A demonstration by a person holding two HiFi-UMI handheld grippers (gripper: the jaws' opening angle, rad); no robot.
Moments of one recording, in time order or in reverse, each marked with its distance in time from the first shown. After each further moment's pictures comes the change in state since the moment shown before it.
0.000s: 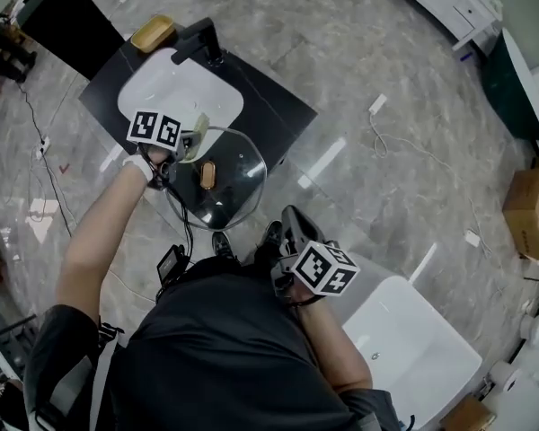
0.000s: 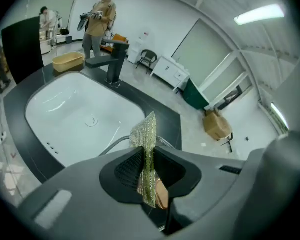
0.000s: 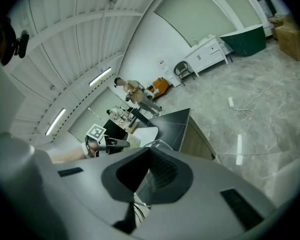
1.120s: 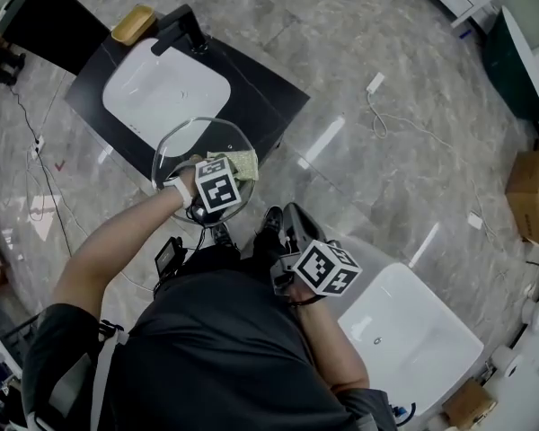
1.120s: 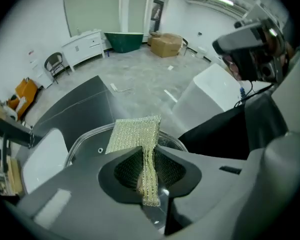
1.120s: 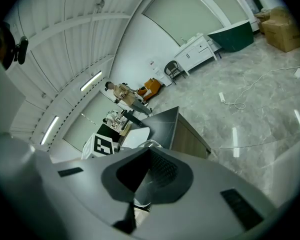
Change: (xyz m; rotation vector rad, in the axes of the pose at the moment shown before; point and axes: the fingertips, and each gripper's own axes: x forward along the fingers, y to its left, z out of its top) left arm 0.090 -0.137 -0.126 1.040 0.458 -0.040; right arm -0.012 -0.036 0.001 0.097 -0.014 -0.053
